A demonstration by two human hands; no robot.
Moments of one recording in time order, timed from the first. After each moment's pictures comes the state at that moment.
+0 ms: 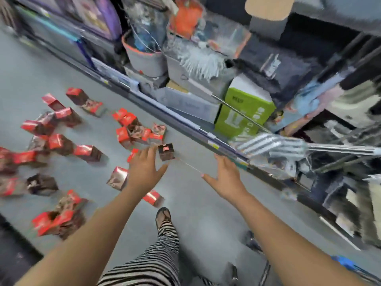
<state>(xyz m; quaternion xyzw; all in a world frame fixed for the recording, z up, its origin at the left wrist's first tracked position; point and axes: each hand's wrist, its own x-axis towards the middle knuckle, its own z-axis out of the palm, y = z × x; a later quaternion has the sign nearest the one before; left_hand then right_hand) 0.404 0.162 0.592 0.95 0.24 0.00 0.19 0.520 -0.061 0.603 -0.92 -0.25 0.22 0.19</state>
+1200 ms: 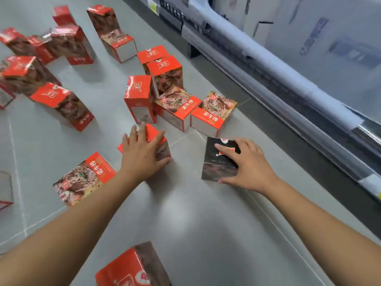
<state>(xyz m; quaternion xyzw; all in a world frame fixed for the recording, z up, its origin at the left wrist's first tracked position) 0.495 0.452 -0.075 0.92 0.40 0.01 -0.01 0.731 0.256 -0.069 -0.79 -0.61 0.10 0.08</state>
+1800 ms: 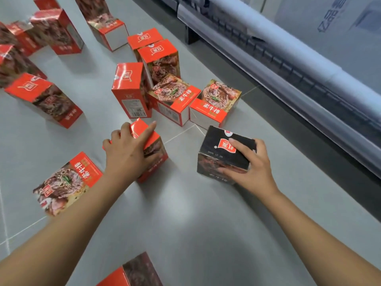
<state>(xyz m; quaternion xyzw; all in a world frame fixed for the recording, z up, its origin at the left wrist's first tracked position) 0.496 0.464 -0.086 0.90 0.44 0.02 -0.02 0.728 0.255 -0.131 -0.74 -0.47 0.10 0.47</state>
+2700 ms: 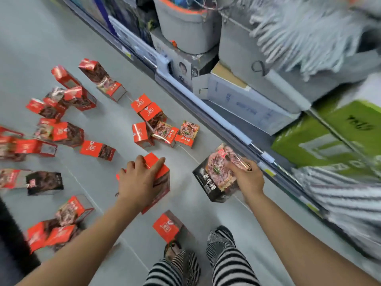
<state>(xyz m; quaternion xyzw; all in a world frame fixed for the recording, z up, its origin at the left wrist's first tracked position) 0.511 0.368 0.377 0.95 0.30 -0.12 0.02 0.712 0.167 0.331 -0.82 0.13 0.30 0.47</state>
